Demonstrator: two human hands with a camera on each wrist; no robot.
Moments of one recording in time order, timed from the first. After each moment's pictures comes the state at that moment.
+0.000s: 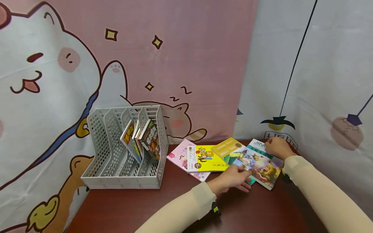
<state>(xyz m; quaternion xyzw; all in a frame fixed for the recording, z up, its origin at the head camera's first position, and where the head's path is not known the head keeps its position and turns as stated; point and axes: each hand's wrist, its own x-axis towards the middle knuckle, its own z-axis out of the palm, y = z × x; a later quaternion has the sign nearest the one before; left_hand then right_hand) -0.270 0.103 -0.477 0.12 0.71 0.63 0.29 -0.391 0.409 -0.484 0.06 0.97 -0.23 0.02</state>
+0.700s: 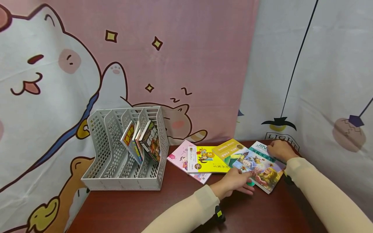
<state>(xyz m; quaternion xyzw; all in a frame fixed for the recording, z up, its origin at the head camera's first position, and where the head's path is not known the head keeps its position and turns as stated) -0.264 0.114 -0.483 0.04 0.69 0.67 0.29 -0.388 0.414 -0.486 0.08 0.97 -0.22 0.08</state>
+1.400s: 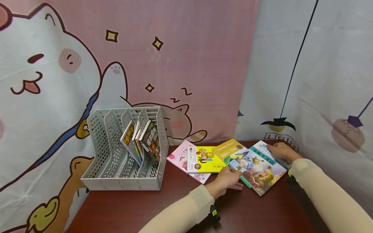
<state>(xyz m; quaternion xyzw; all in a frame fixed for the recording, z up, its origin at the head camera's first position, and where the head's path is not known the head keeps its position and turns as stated) -0.267 0.098 -0.487 -0.01 0.72 0.66 0.22 -0.388 0.426 -0.484 0.09 0.96 -0.23 0.14</state>
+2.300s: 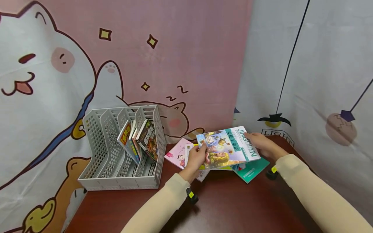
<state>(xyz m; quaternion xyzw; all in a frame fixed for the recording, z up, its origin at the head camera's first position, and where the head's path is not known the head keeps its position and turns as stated) -0.329 0.012 -0.470 -0.02 0.71 0.71 0.03 -0.369 0.326 -0.436 0.06 0.81 -0.56 0.17</state>
